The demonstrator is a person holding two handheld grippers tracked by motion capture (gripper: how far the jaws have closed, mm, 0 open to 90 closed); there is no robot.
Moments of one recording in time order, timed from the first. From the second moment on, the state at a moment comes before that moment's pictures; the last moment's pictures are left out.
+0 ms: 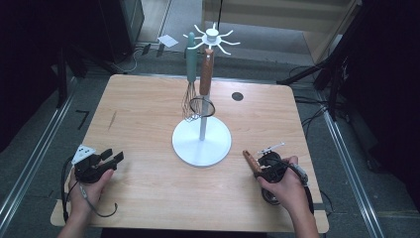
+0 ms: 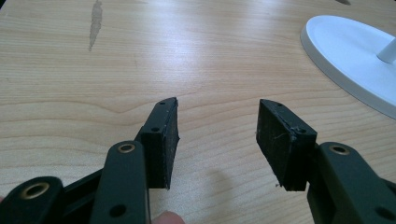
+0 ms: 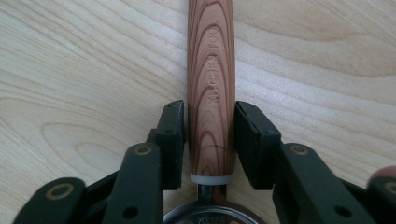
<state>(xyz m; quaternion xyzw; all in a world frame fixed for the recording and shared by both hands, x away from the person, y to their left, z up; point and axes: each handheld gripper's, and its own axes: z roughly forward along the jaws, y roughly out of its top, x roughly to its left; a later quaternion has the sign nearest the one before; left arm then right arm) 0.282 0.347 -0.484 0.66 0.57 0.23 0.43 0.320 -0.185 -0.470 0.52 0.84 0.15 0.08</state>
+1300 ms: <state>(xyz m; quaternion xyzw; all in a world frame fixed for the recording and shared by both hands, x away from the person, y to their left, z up) 0.283 0.347 -0.485 0.66 0.57 0.22 0.43 0.300 -0.198 -0.471 0.54 0.82 0.17 0.08</state>
